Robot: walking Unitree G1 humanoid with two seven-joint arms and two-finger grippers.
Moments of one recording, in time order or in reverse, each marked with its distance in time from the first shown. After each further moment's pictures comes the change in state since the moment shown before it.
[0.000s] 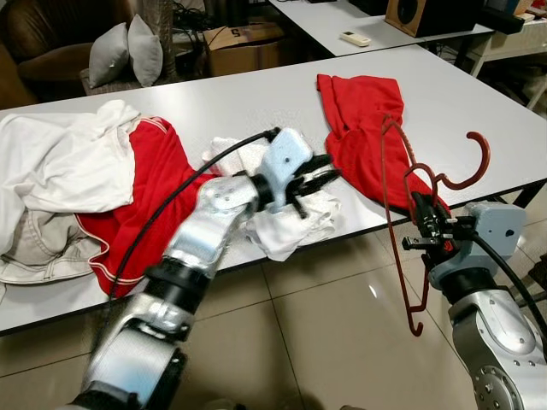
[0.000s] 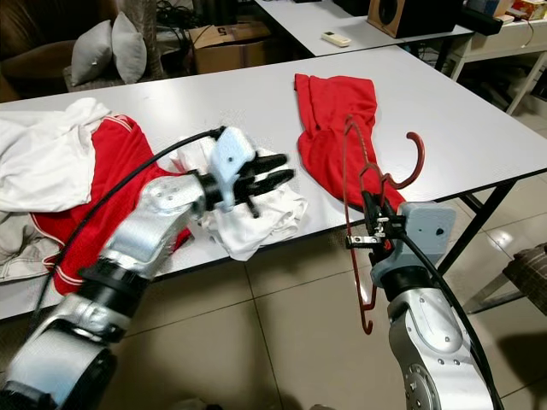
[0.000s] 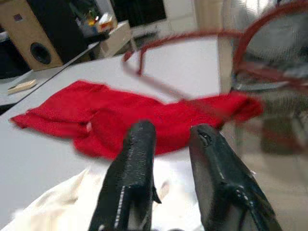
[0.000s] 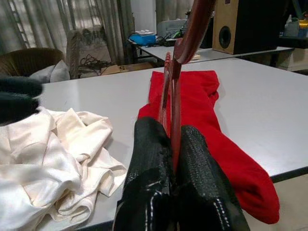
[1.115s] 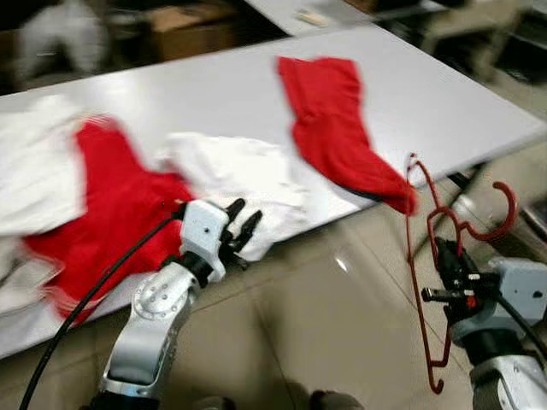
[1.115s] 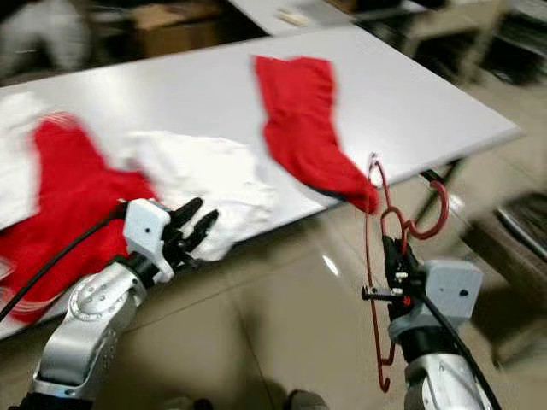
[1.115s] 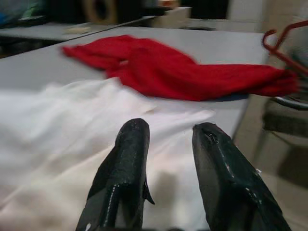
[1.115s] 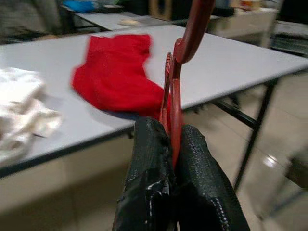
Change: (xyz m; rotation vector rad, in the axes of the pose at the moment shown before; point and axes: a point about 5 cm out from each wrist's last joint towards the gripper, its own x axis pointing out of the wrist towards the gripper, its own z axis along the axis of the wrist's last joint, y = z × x) left arm -0.093 -0.052 -0.046 -0.197 0.012 0.436; right arm -0.056 -0.006 -0.018 -0.024 0.069 -0.111
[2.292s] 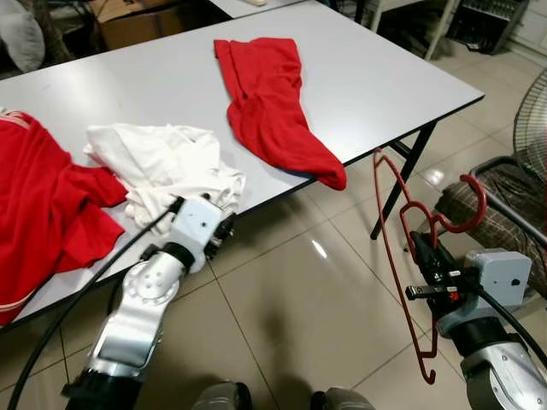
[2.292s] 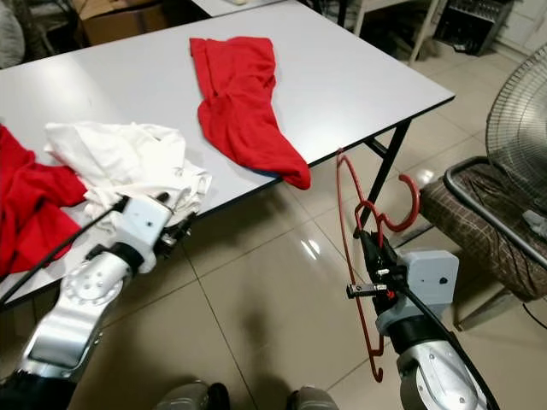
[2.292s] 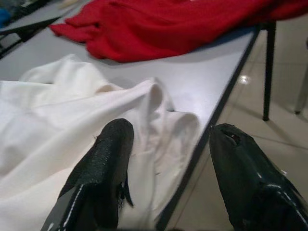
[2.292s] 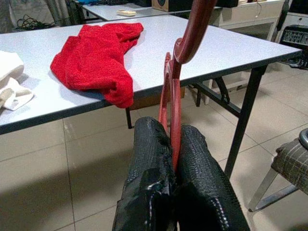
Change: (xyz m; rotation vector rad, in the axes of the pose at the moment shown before) left arm 0.004 0.035 -0.017 0.266 0.228 0.151; right arm 0.012 0.008 0.000 -0.024 -0.009 0.161
